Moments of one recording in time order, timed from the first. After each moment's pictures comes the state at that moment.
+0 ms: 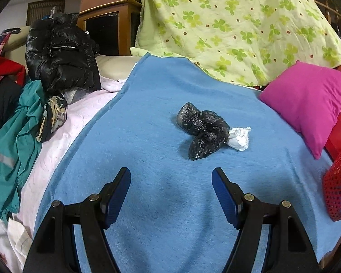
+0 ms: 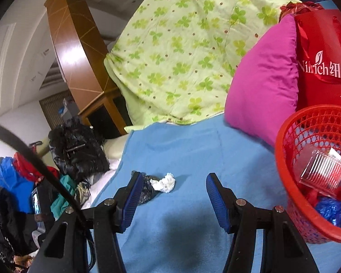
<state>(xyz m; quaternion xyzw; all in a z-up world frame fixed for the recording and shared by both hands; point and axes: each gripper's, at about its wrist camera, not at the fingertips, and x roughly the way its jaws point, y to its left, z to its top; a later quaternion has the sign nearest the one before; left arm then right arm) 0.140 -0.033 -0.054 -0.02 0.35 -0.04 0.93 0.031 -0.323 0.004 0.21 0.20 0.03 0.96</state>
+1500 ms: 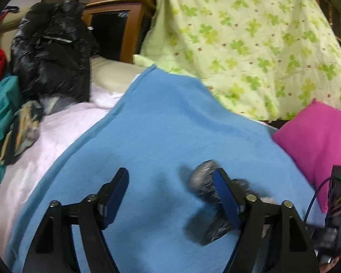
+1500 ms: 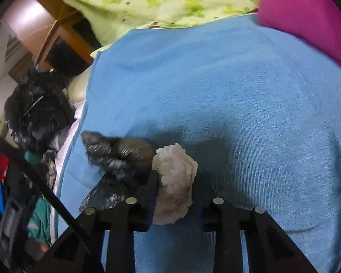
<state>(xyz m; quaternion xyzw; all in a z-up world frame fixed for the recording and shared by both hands) 0.271 -0.011 -0.071 -0.10 0.30 -0.06 0.95 0.279 -0.244 -0.129 0.23 0.46 0.05 0.86</state>
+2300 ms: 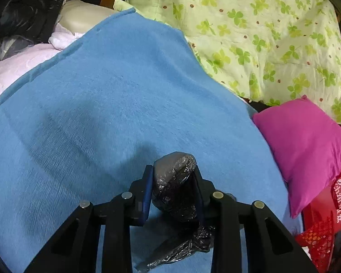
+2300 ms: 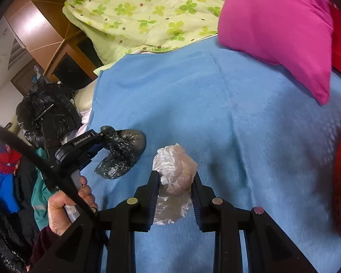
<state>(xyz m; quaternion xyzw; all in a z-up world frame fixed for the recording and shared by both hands) 0.313 -0.056 -0.116 -0.20 0.42 -0.14 0.87 0.160 -0.311 -0.069 0.24 0.42 0.02 0.87</state>
